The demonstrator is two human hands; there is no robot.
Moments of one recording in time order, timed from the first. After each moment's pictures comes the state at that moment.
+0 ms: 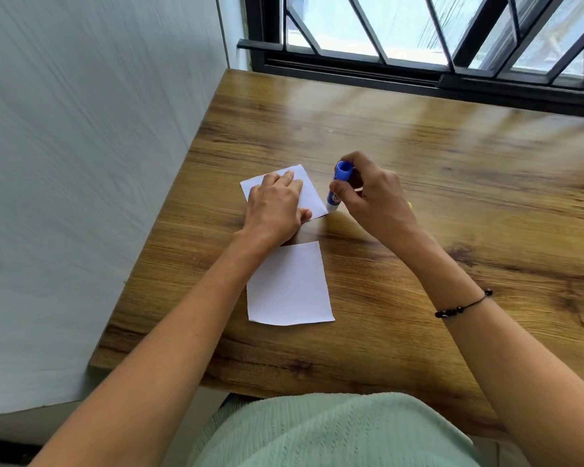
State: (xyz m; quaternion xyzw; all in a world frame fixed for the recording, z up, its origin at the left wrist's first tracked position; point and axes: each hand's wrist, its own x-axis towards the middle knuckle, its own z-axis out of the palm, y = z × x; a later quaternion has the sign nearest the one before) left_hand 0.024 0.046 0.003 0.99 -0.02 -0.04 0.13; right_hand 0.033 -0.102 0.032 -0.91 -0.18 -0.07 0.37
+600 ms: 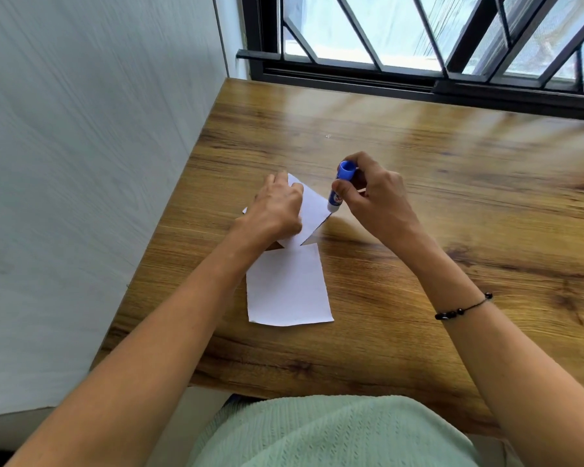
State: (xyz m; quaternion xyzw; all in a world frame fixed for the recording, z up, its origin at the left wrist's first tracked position) left_hand 0.028 0.046 0.016 0.99 -0.03 -0.09 0.10; right_hand 0.026 -0.106 0.040 -0.91 -0.16 -0.09 0.38
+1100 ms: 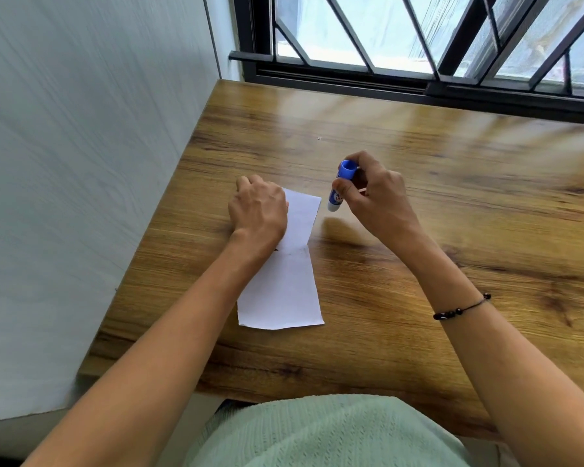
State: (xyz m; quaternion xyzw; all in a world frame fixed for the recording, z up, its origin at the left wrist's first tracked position) left_hand 0.026 0.039 0.011 0.99 0.10 0.00 0.05; right_hand 0.030 -0.117 0.043 -0.90 -0.15 -0.08 0.39
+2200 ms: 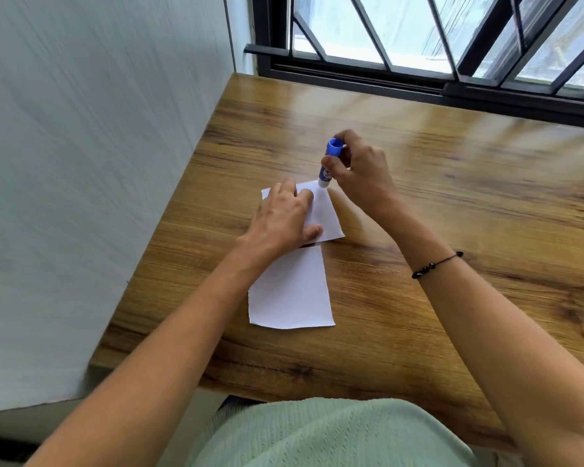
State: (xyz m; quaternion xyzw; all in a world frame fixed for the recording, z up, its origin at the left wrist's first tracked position) left_hand 0.011 0.044 0.009 0.99 -0.04 -0.05 0.15; right_hand 0.076 -0.081 0.033 -0.91 -0.17 -0.07 0.37
